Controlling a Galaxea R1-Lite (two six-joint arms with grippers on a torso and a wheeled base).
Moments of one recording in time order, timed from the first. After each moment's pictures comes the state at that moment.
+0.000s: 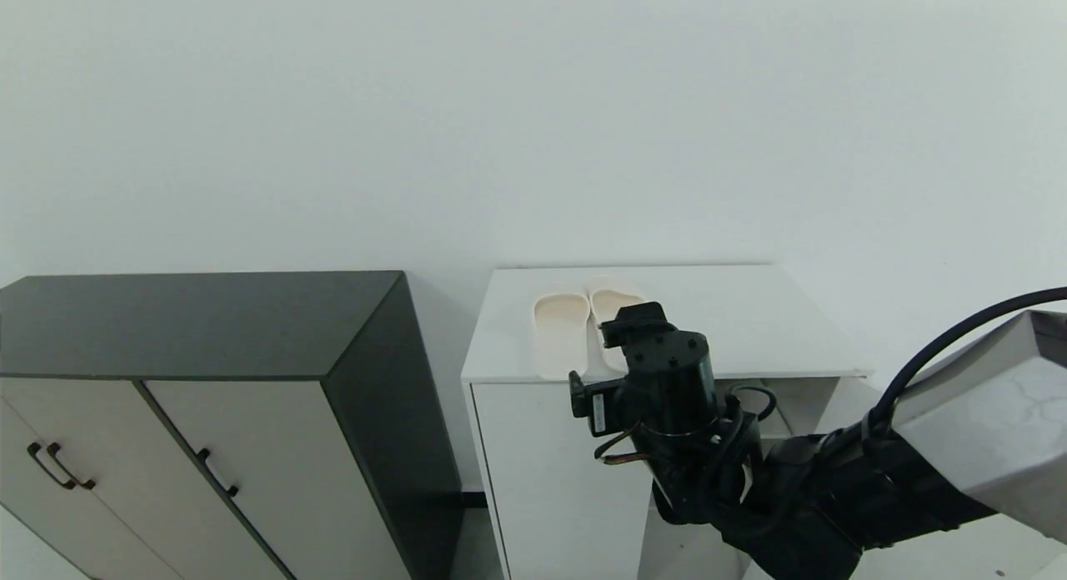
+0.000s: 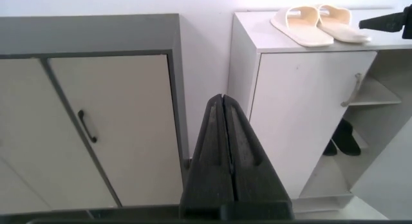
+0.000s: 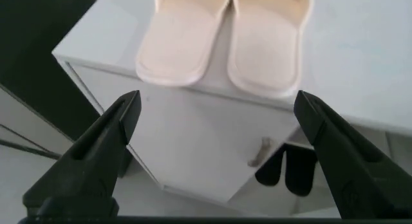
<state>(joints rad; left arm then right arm) 0.00 0.00 0.00 0.00 -0.01 0.00 0.87 2.07 -1.00 -0.82 -0.61 0.16</state>
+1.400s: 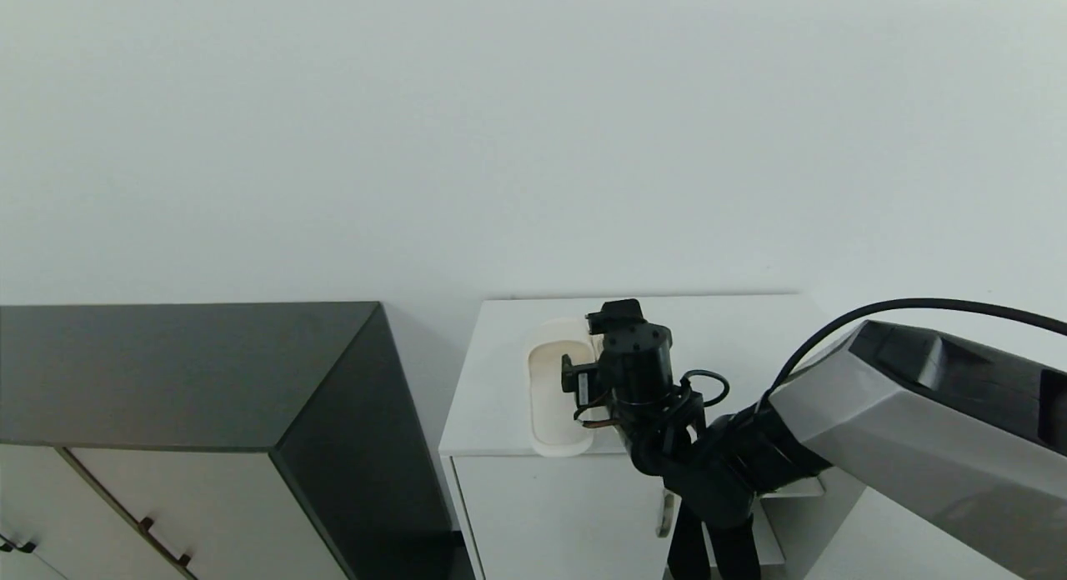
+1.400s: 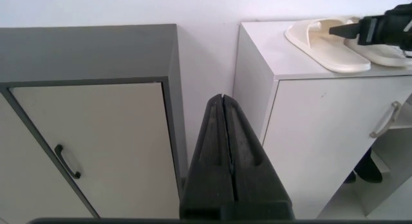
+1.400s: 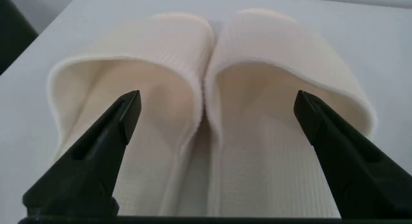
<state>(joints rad) 0.00 0.00 0.00 0.00 -0.01 0.00 0.78 2.29 -1.24 -0.85 -0.56 0.15</state>
